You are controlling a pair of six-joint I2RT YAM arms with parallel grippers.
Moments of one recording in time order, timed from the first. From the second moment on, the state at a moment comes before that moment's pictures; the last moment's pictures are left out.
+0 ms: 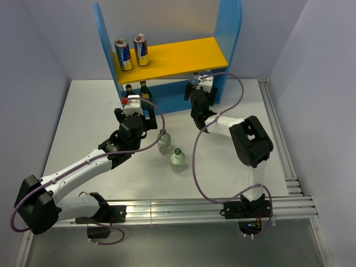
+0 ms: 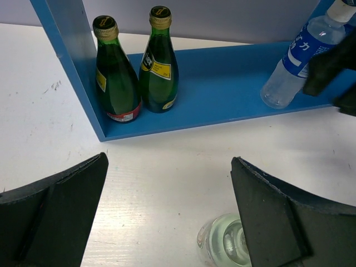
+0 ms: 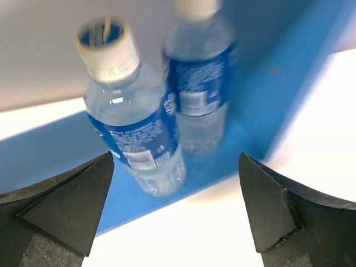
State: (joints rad) left arm -0.76 1.17 0.84 0.10 -0.70 -0.29; right arm 0.50 1.98 1.22 0.61 0.68 0.17
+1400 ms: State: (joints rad) left arm -0.76 1.08 0.83 0.09 -0.67 -0.30; right arm 1.36 1.37 0.44 0.32 0.83 0.61
